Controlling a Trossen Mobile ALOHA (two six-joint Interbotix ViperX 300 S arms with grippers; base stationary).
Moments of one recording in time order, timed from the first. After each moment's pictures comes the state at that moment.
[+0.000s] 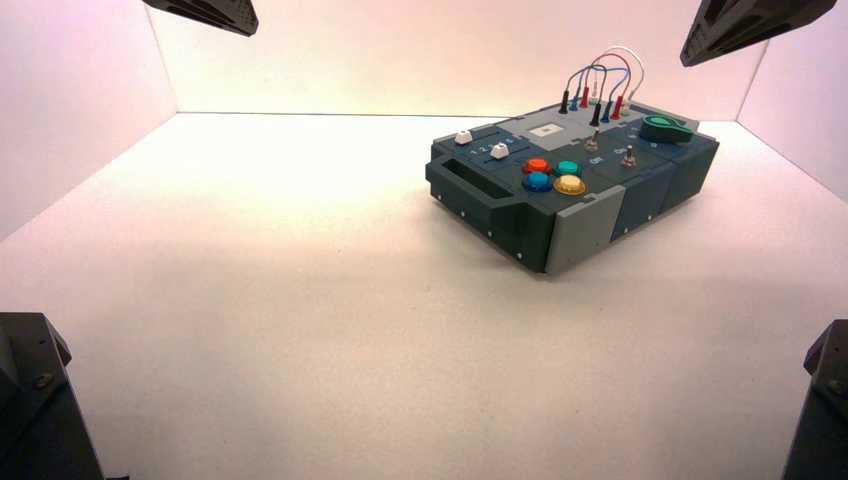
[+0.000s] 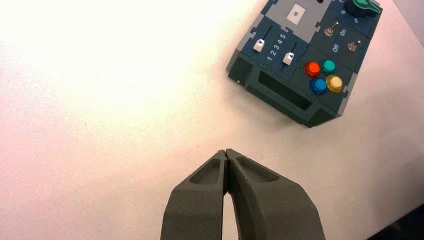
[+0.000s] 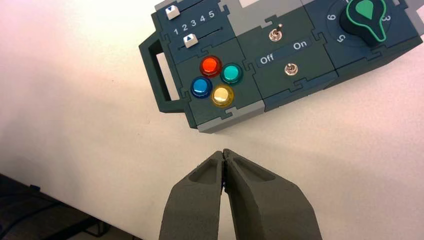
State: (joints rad) left arm -0.46 -0.68 0.98 -0.21 0.56 0.03; right arm 0.23 -0.75 0.97 0.23 0.83 -0.04
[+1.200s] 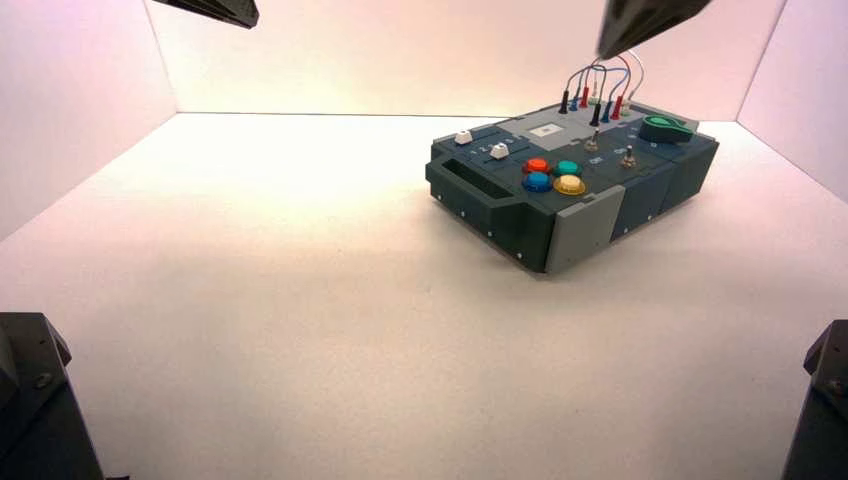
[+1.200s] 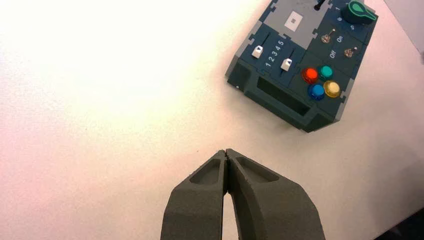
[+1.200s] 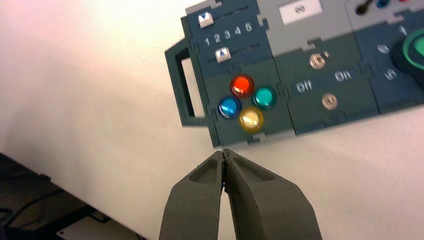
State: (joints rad) left arm -0.46 -0.69 0.98 -0.21 0.55 0.03; right arm 0.37 -0.42 0.77 0.23 0.79 -0.04
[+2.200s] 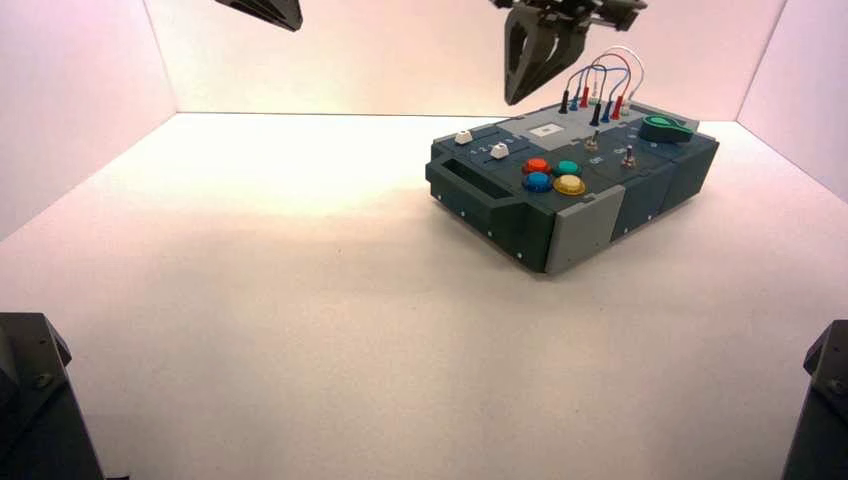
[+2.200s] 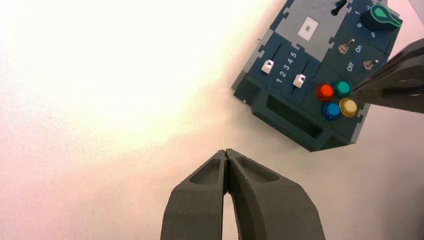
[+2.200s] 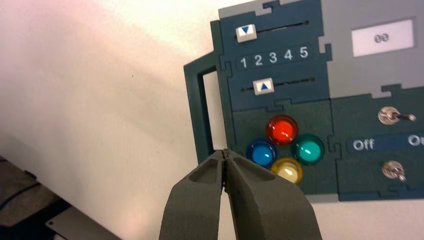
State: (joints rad) left arm -0.46 -0.43 0.83 -0.20 0.50 0.03; right arm 0.49 -0.04 0.56 0.23 0.75 -0.06
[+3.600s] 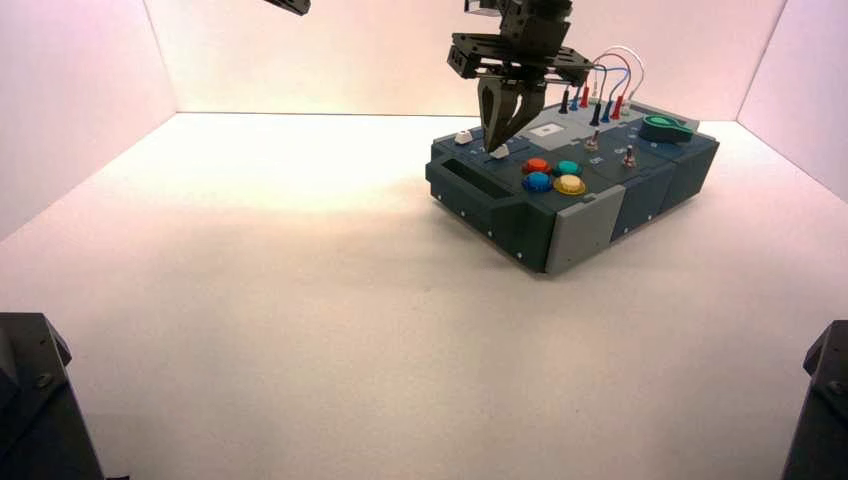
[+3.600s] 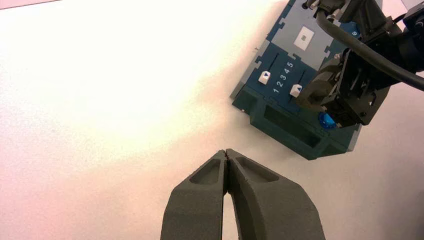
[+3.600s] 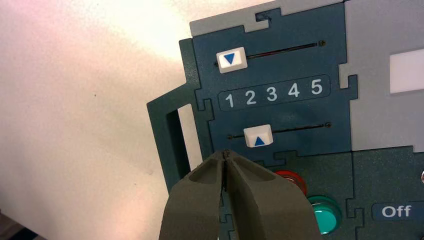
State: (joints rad) left arm -0.46 -0.40 0.78 -0.19 0.52 0.04; right arm 0.47 0.23 0.42 0.21 0.73 -0.05
